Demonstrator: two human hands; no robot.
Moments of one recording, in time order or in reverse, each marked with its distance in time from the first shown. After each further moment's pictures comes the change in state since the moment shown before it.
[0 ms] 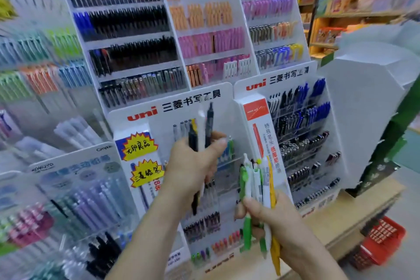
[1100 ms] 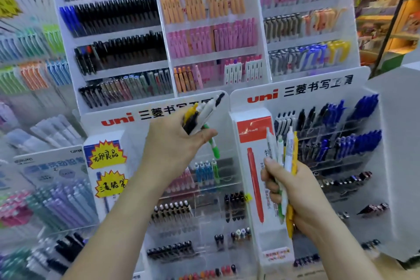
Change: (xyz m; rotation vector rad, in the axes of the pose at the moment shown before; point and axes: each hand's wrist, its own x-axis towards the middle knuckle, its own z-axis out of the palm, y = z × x) left_hand 0.100 -0.002 0.054 0.908 0.379 0.291; right_hand 0.141 -0.065 -0.128 -0.056 -0.044 -0.022
